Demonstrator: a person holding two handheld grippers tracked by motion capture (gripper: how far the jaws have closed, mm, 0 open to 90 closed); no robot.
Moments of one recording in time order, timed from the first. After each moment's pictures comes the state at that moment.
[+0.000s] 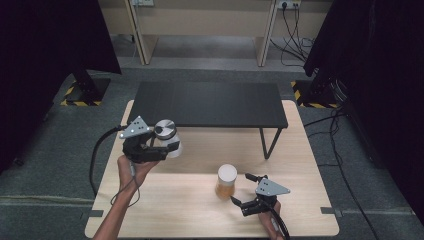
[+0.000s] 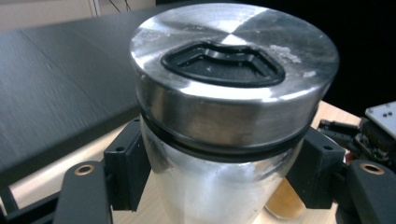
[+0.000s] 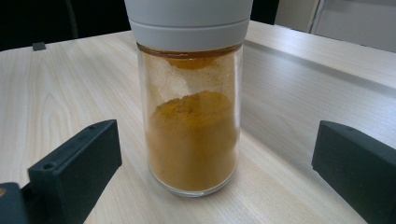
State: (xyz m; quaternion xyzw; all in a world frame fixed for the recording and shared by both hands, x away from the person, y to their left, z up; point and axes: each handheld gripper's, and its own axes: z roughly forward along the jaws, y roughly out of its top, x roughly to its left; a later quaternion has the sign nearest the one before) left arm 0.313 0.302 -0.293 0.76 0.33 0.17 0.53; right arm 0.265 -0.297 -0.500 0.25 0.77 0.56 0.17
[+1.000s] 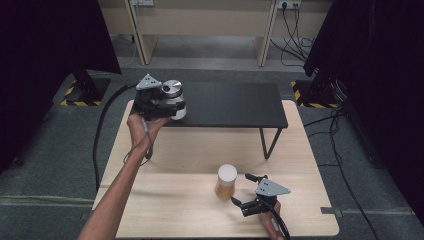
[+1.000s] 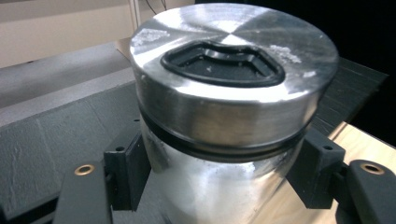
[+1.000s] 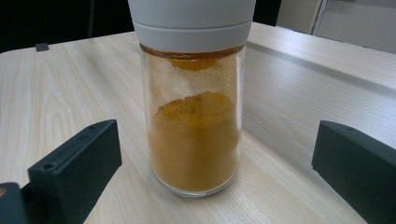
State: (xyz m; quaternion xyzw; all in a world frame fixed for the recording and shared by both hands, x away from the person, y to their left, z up) left arm 0.388 0.261 -0.238 0.76 0.38 0.22 0.49; right arm 0.265 -0.298 -0.501 0.24 0.77 0.56 0.17
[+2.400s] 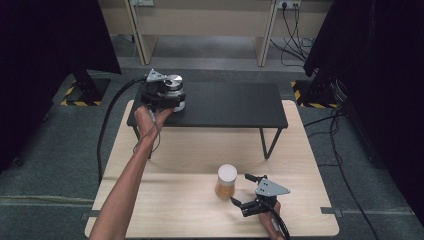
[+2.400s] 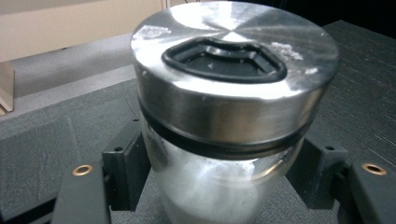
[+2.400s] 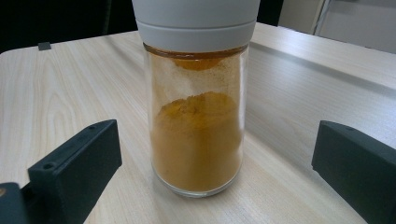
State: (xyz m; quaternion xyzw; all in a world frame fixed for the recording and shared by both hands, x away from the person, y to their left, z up) left arm 0.427 0.250 -0.254 0.74 0.42 0.23 0.47; right arm 0.266 -0.298 -0.501 0.24 0.77 0.56 0.17
